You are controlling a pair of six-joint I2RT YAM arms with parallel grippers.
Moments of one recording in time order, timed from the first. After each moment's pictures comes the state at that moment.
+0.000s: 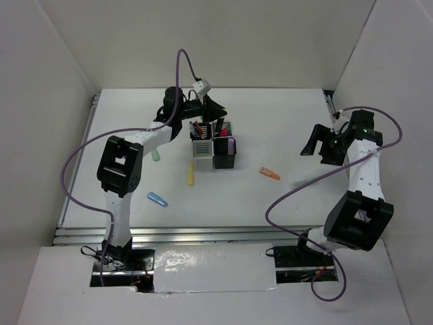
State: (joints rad) left arm -0.35 2.09 1.56 0.53 0.85 -0.14; right arm -0.40 1.40 1.26 -0.93 -0.46 -0.02
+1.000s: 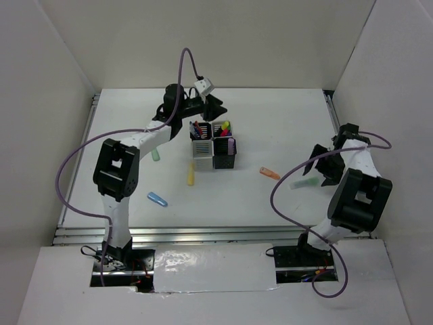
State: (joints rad) left arm -0.37 2.05 1.56 0.44 0.75 0.02; right arm -0.40 1.54 1.11 -0.92 -0.19 0.14
